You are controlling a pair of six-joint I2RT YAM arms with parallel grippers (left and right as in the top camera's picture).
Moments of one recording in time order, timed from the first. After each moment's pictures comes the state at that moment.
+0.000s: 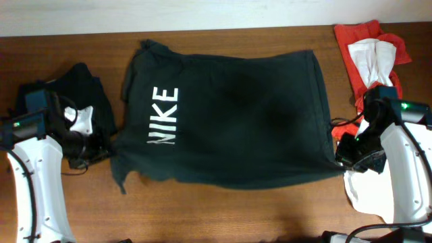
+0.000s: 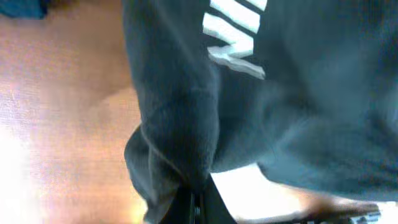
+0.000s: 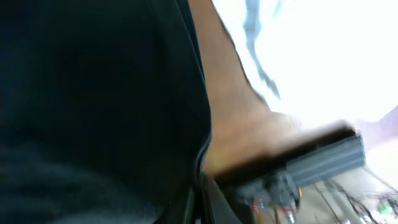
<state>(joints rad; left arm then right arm) 0.34 1.44 1.31 -1.33 0.36 0.04 -0.24 1.44 1.25 -1.43 0.01 0.28</state>
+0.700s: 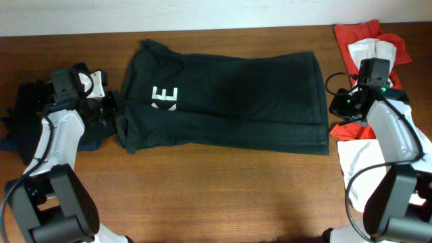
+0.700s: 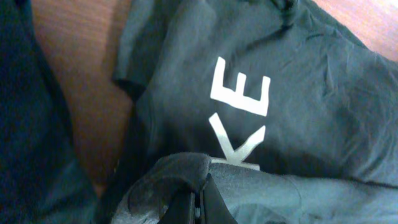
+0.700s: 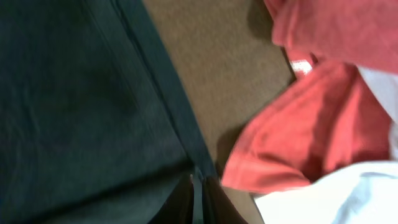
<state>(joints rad) 0.26 1.78 1.24 -0.53 0.46 -0.09 -0.24 1.71 1.25 -0.70 -0.01 0.28</state>
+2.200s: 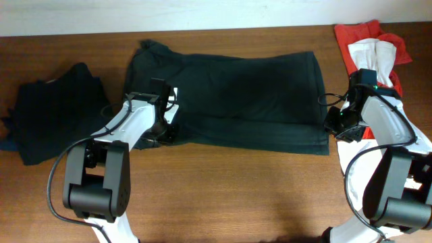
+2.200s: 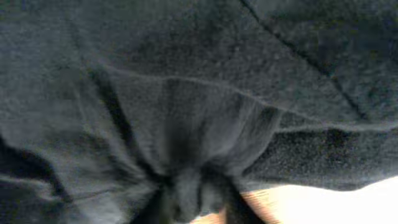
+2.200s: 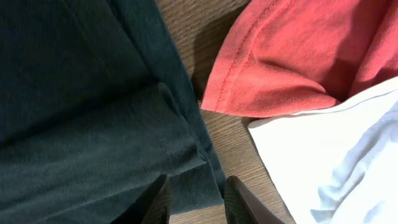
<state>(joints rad) -0.21 1.96 1.27 -0.85 0.02 0.07 -0.24 1.80 1.25 -0.95 -0.03 0.28</state>
